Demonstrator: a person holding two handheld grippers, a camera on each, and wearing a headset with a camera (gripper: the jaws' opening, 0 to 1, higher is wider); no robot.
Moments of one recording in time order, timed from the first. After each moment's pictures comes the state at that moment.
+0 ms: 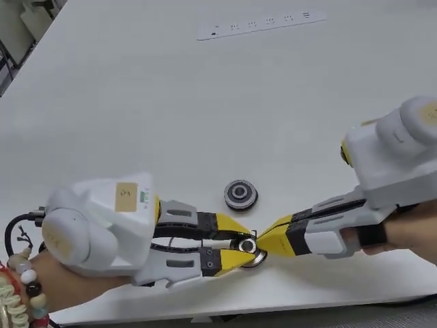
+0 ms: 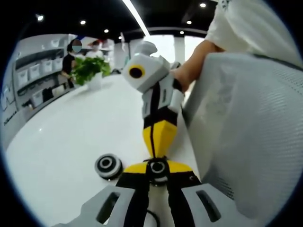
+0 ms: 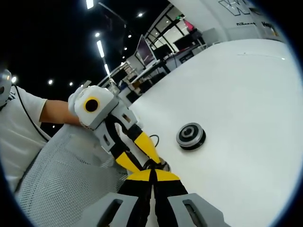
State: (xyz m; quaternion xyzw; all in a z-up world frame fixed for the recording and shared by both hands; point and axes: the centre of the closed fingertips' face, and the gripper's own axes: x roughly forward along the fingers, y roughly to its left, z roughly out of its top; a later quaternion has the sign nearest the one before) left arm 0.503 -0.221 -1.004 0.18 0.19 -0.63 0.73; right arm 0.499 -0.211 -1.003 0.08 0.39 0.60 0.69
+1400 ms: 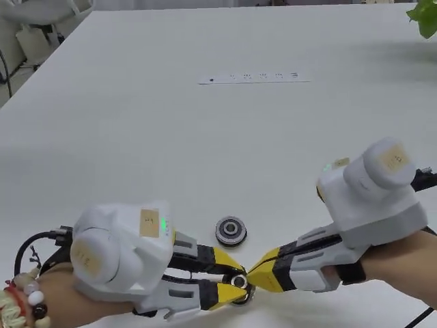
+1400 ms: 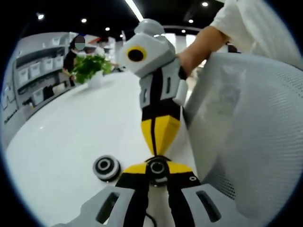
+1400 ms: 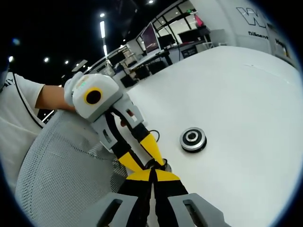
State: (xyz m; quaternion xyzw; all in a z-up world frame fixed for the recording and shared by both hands) left arm 0.502 -0.226 -1.003 0.18 0.19 -0.62 0.74; right arm 0.496 -0.219 -0.995 -0.02 0.41 0.59 0.70
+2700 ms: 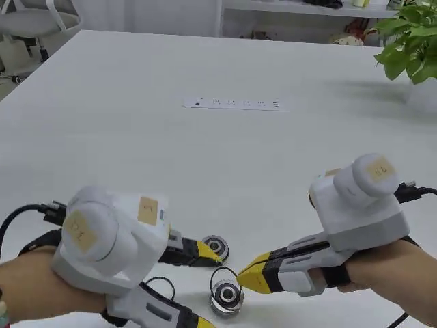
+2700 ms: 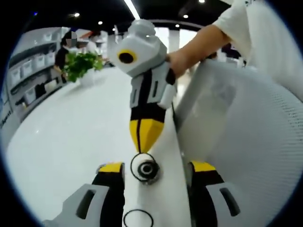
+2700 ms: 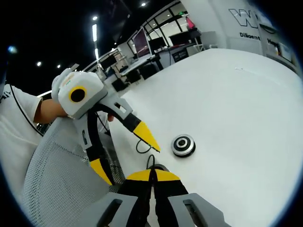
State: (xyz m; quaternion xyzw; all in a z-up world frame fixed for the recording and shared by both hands) left arm 0.494 -0.222 -0.966 0.19 0.22 -0.64 0.71; right arm 0.512 -0.227 -0.974 -0.02 0.40 0.55 0.73
